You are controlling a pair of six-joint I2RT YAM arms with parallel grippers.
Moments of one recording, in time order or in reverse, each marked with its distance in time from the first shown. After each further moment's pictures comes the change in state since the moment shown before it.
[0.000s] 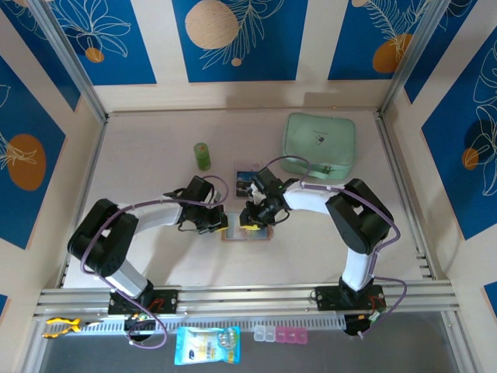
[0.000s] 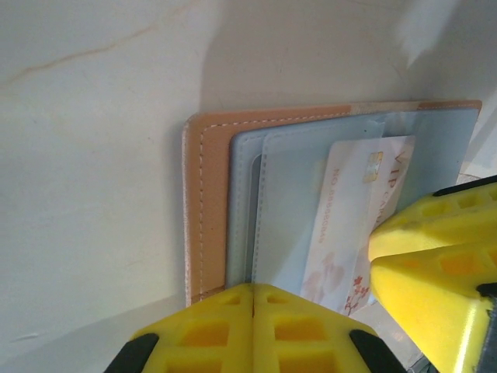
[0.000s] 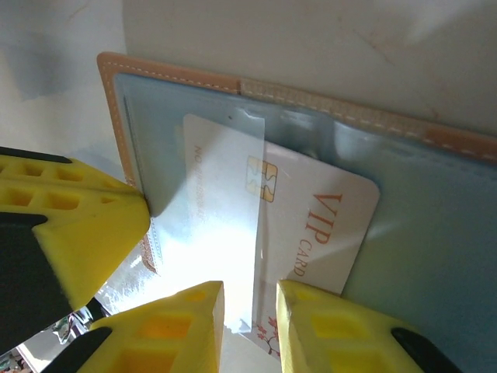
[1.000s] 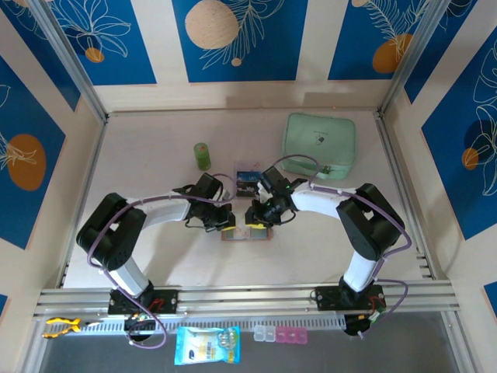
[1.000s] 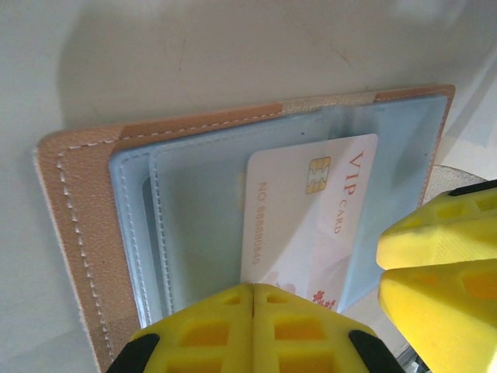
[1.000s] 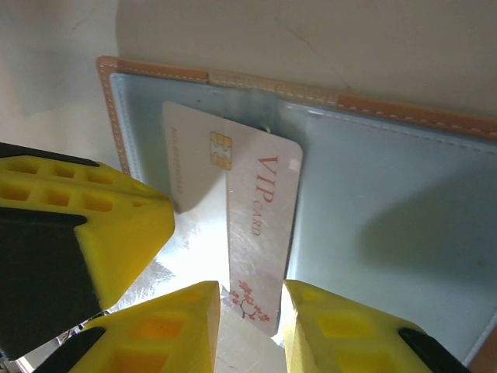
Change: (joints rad) left arm -0.060 0.076 0.088 -0.023 0.023 0.000; right arm -0.029 -0.074 -0.049 -0.018 0.027 0.005
